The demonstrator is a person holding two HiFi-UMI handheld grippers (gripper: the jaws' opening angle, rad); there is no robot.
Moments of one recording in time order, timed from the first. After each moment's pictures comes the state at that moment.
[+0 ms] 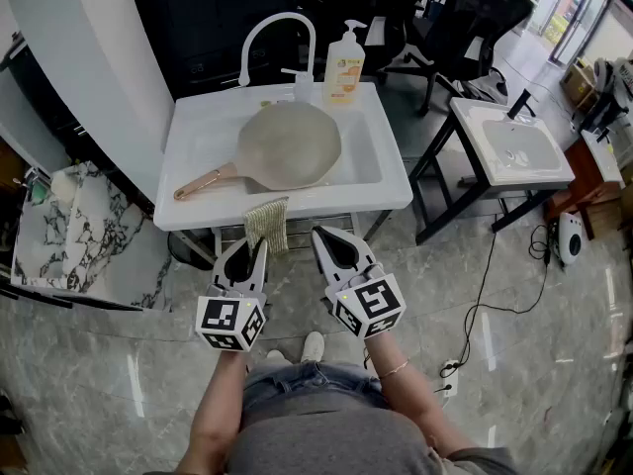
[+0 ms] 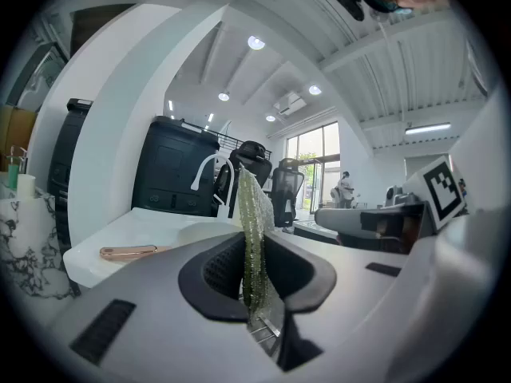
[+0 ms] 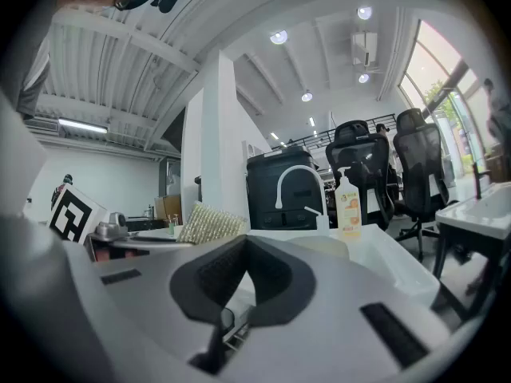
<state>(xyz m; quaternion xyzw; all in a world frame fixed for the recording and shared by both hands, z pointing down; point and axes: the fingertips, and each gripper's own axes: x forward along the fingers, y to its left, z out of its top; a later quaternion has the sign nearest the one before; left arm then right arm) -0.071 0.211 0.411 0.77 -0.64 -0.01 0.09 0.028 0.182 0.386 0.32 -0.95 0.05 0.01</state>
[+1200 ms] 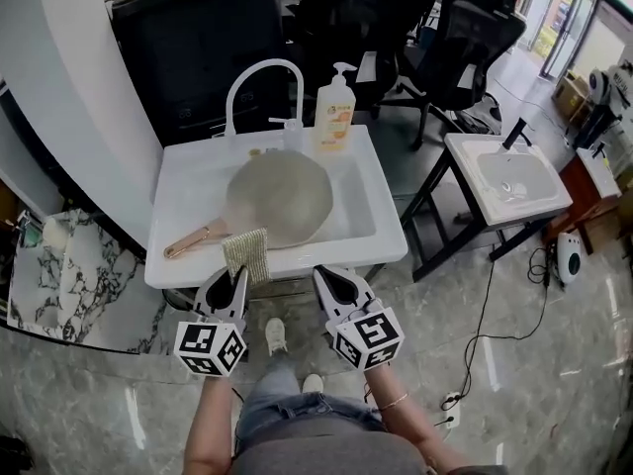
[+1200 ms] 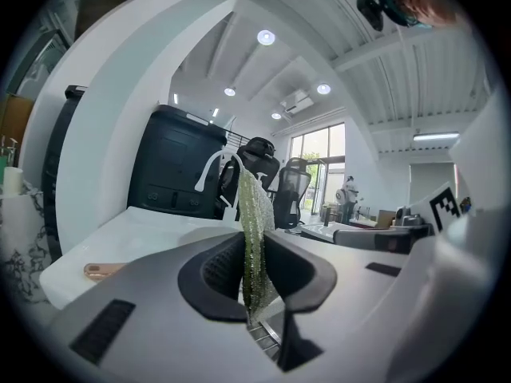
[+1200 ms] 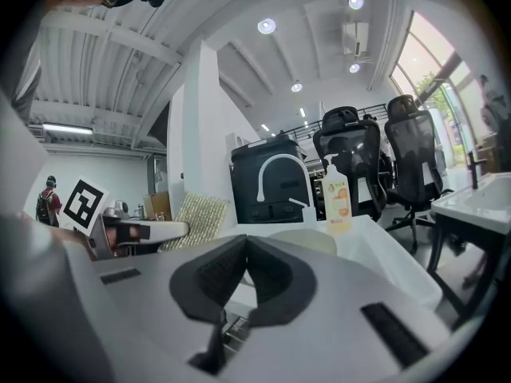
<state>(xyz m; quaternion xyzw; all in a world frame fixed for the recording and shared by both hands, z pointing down) -0.103 0.138 0.402 0.76 -0.64 -0.01 0.12 0.037 0.111 0.402 0.34 -0.94 0.09 0.03</state>
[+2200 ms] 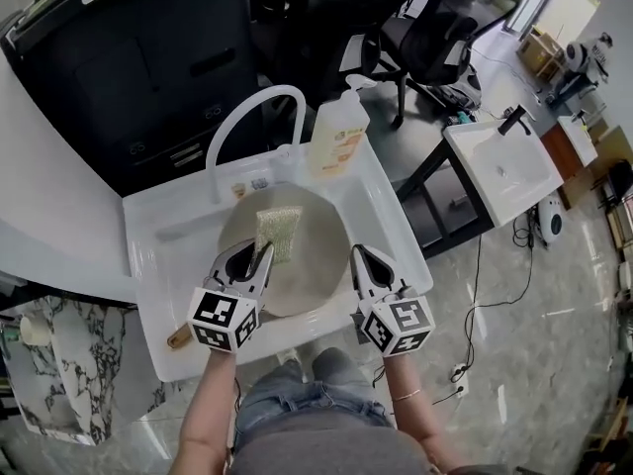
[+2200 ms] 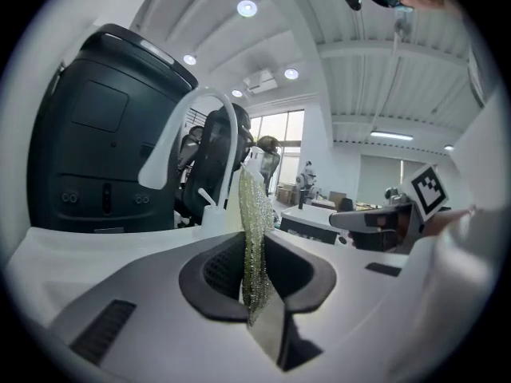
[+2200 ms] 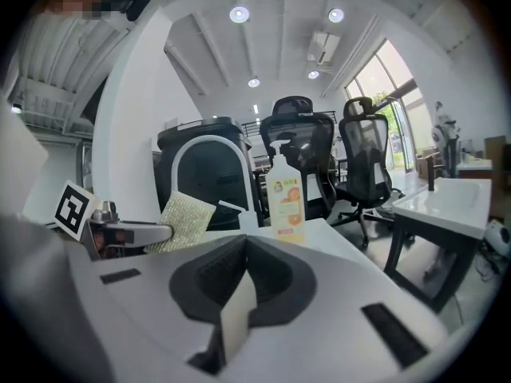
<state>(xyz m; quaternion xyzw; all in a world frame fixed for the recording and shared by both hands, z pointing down) -0.136 -0.100 0.423 0.87 -0.47 0.06 0.13 0.025 -0.091 0.413 0.52 -0.84 0.13 0.06</state>
